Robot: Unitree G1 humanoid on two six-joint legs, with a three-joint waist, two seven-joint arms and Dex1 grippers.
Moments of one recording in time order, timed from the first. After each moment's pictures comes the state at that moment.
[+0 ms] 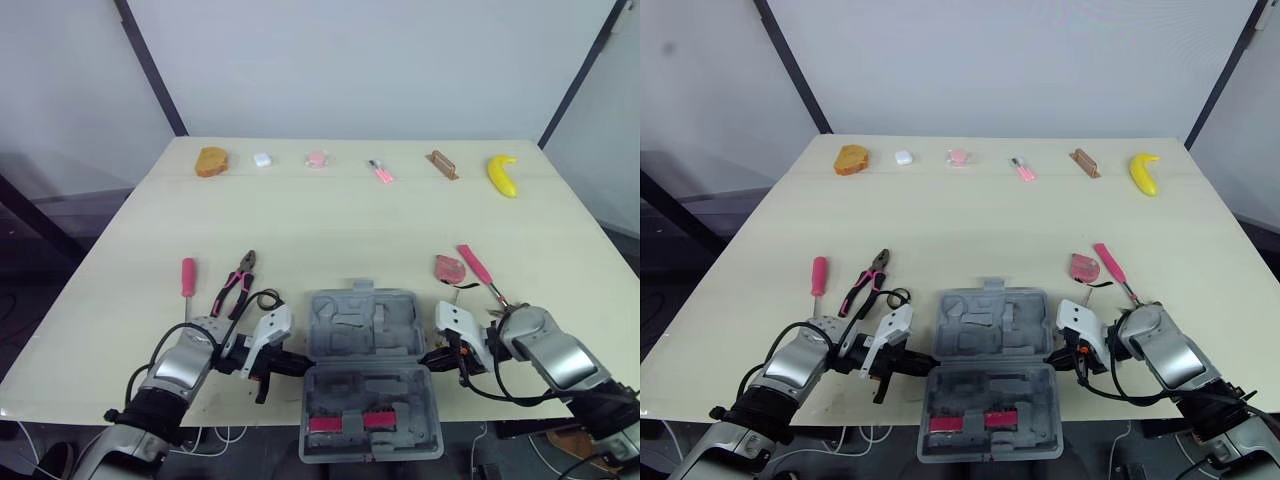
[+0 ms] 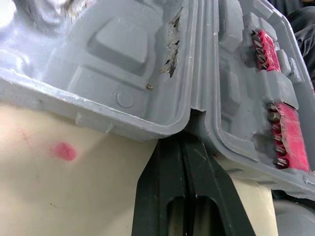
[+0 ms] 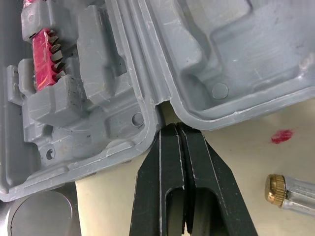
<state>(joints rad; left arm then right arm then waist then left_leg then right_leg) -0.30 0.64 -0.23 0.26 -0.16 0.30 -1.41 -0.33 -0.67 0.35 -0.02 0.11 0.58 1.26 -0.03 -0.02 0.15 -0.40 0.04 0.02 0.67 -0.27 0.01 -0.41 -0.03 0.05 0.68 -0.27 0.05</state>
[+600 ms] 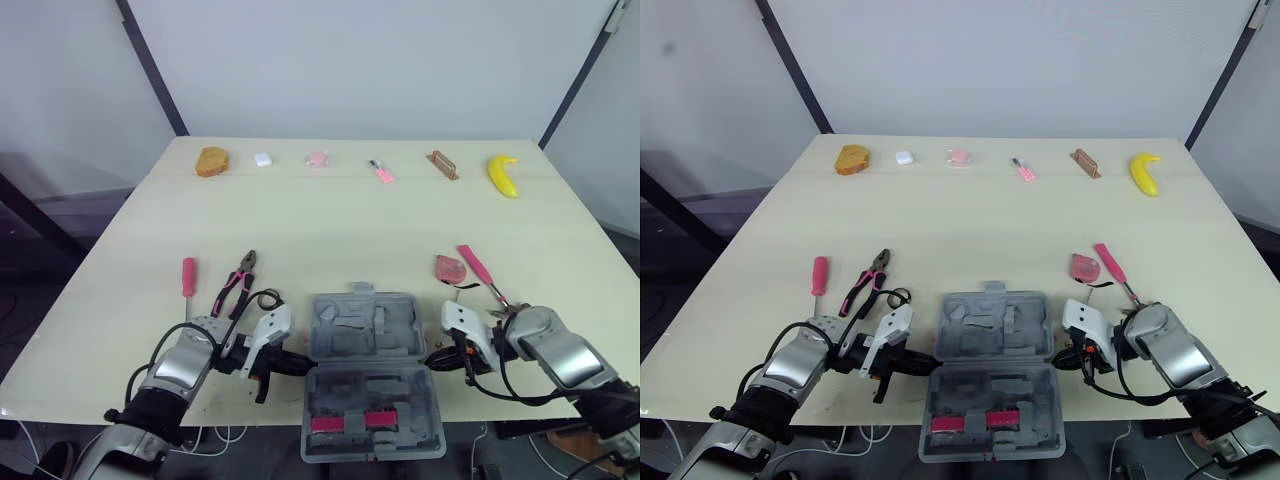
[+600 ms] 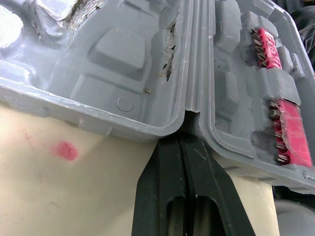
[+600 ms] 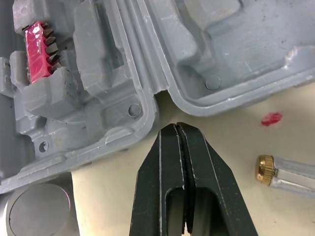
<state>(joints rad) -0.30 0.64 -0.23 0.26 -0.16 0.29 -1.41 -0.33 -0.70 0.35 0.00 0.12 0.56 1.25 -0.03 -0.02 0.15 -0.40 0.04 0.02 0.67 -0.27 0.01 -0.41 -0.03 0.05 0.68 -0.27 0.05</state>
